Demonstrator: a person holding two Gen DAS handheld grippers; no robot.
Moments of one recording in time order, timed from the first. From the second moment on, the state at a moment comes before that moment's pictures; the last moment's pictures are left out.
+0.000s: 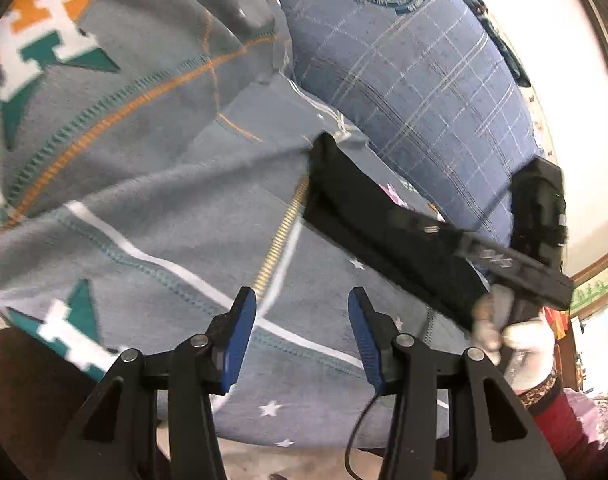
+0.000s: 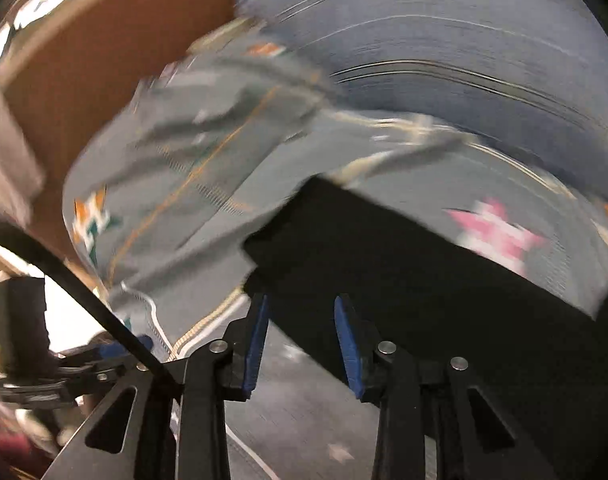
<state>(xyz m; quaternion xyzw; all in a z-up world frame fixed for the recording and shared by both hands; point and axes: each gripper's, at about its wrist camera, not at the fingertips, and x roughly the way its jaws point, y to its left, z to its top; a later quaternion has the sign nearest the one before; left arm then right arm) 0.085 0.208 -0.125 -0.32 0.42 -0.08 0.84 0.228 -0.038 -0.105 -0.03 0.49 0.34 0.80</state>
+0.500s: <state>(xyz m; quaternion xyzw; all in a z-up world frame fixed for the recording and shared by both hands) 0.068 0.256 -0.133 -0.37 0.40 -0.06 0.84 0.222 0.022 -0.126 -0.07 0.49 0.33 0.81</state>
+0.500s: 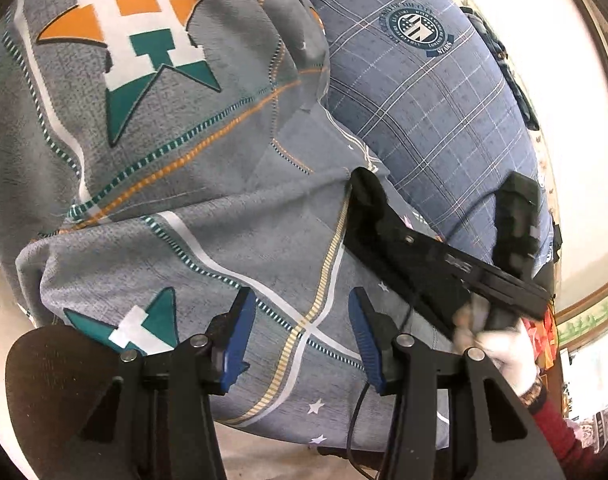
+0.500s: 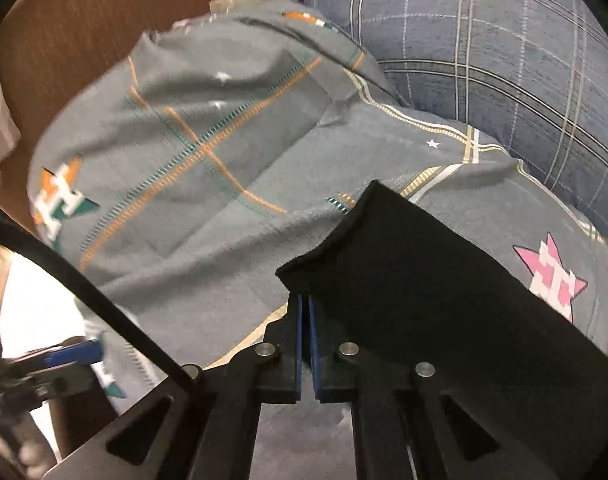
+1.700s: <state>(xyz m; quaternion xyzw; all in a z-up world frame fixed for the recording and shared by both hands) 0.069 0.196 -0.094 -0.16 0.44 0.03 0.88 0.163 -0.073 -0.088 0.05 0.43 0.28 0.86</state>
